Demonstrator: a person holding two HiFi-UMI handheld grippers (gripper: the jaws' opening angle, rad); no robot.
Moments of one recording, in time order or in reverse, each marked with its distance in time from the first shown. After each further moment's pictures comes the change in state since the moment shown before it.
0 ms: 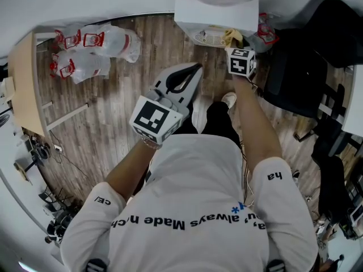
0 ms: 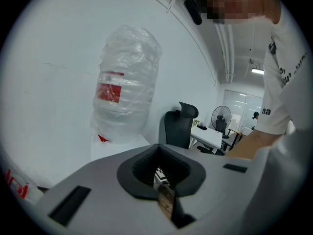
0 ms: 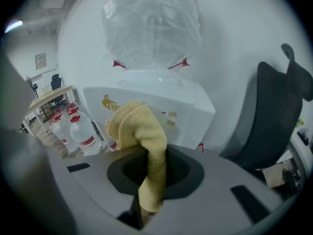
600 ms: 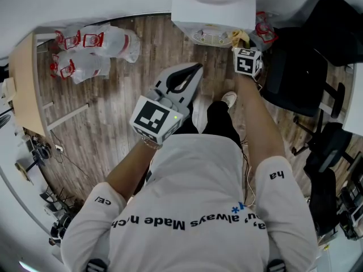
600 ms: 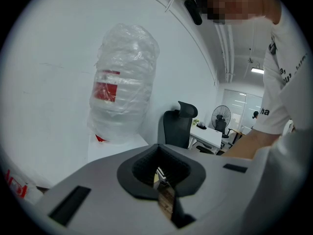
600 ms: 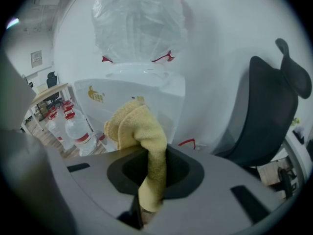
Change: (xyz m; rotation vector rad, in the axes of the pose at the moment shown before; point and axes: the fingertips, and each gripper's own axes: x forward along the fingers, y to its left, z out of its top) left arm 0.006 -0.010 -0.002 0.005 0.003 -0.004; right arm 0.002 -0.038 -0.020 0.010 0.025 -0.040
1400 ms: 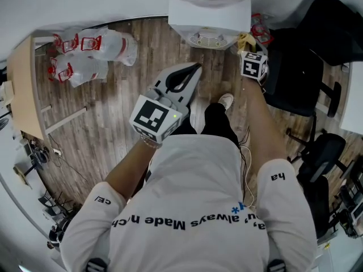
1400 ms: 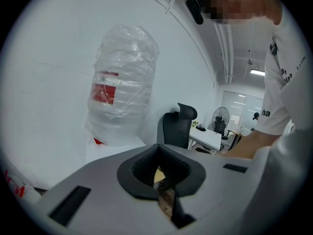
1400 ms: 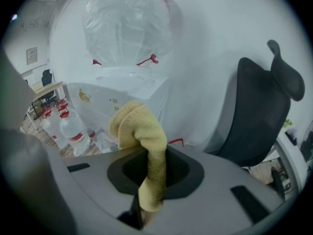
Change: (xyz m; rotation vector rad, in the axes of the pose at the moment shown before) left arm 0.006 -0.002 0.008 -0.004 -0.019 -0.012; right arm -0.015 -0.044 -0.003 0.006 0.004 -0.059
